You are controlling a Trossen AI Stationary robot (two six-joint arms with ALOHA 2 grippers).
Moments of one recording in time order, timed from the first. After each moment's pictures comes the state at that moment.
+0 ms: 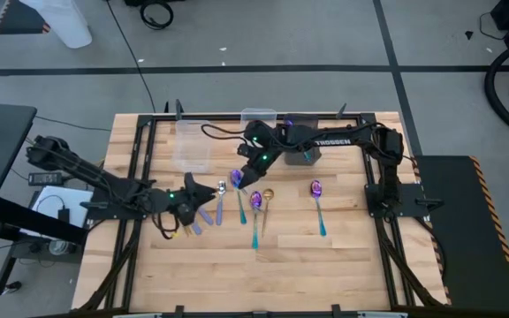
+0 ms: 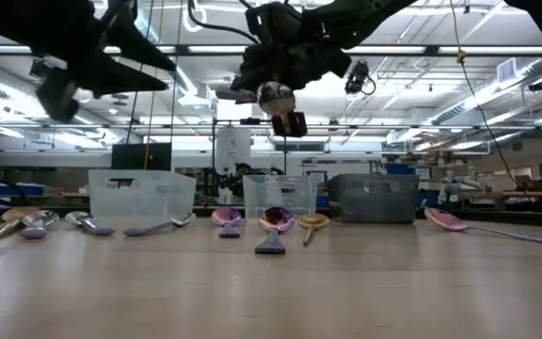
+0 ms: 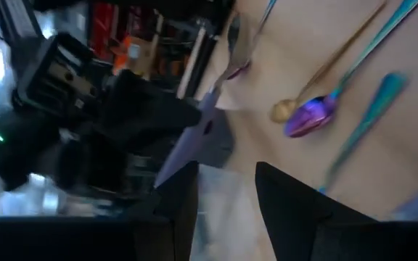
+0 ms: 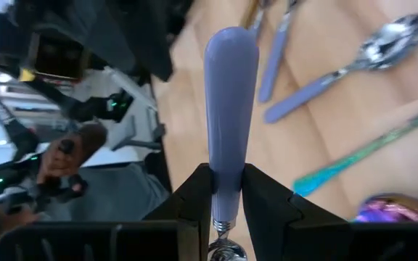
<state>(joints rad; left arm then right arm) -0.39 0.96 0.39 0.26 -0.67 1.09 -0.24 1.93 1.51 -0.36 -0.77 0.66</state>
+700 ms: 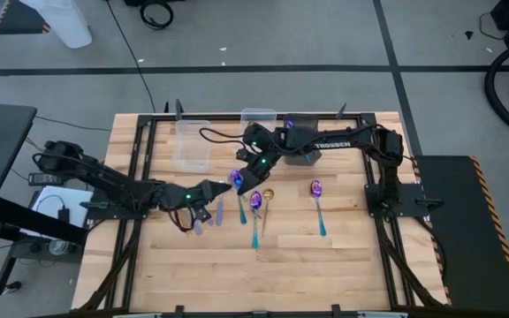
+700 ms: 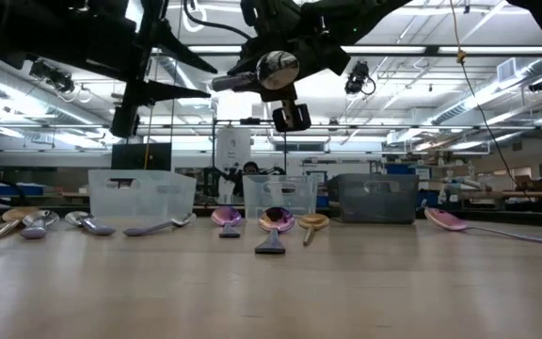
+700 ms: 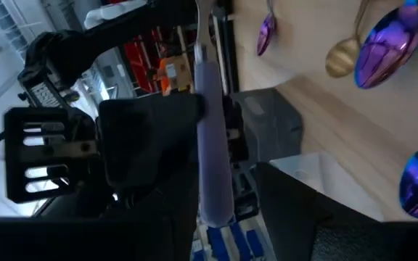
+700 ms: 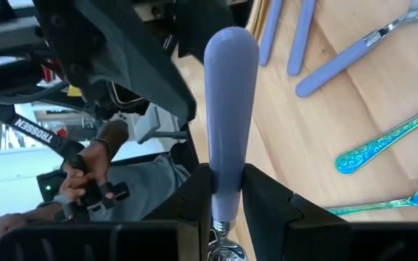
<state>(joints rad) -0.26 1.25 0.39 0.70 -0.60 1.69 -0.21 1.93 1.51 -0.34 -0.83 0.81</state>
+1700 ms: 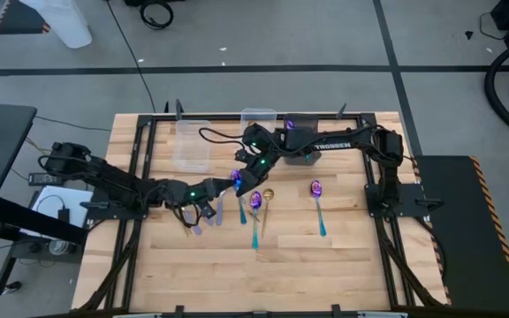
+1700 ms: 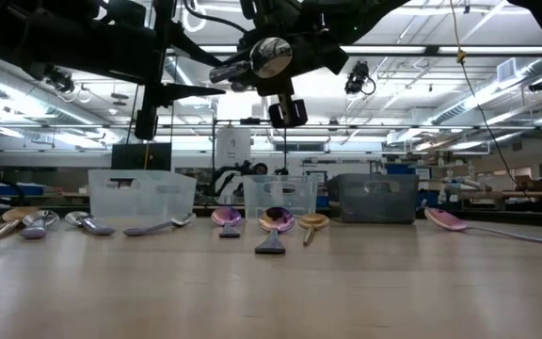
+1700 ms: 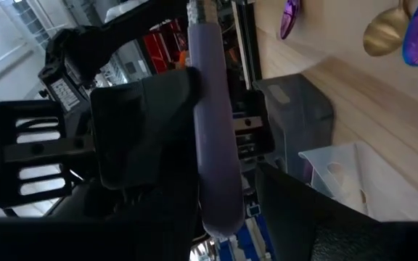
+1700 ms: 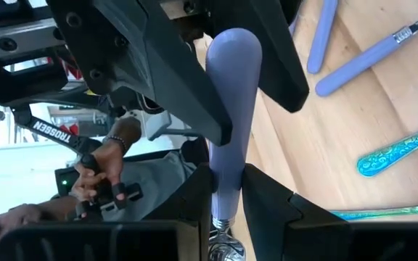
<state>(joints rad) -0.20 1.34 0.39 0.89 -0.56 1.81 -0.20 1.93 1.51 -0.29 -0.85 0.85</state>
